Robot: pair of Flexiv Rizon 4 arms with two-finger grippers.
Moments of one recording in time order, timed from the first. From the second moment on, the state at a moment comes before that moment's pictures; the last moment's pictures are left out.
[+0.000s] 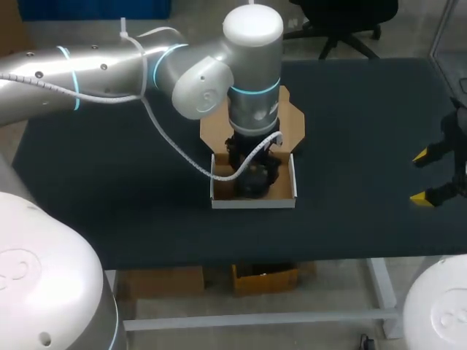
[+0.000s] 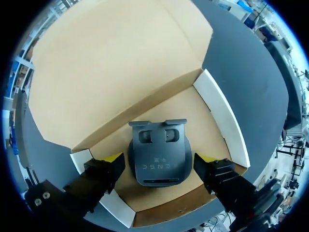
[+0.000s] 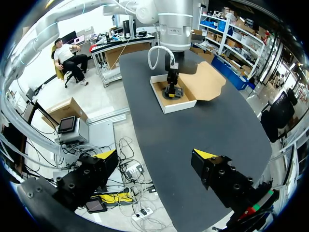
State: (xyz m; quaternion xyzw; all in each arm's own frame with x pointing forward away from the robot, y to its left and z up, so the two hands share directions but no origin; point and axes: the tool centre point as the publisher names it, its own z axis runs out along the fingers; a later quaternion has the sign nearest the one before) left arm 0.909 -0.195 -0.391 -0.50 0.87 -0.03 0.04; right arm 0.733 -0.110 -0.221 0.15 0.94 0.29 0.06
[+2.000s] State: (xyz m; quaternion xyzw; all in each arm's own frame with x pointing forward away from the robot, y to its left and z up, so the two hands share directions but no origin) left arm 0.888 -0.197 -0.372 -0.65 0.76 -0.04 -0.02; right arm 0.733 -0.110 -0.221 0.15 0.94 0.29 0.06
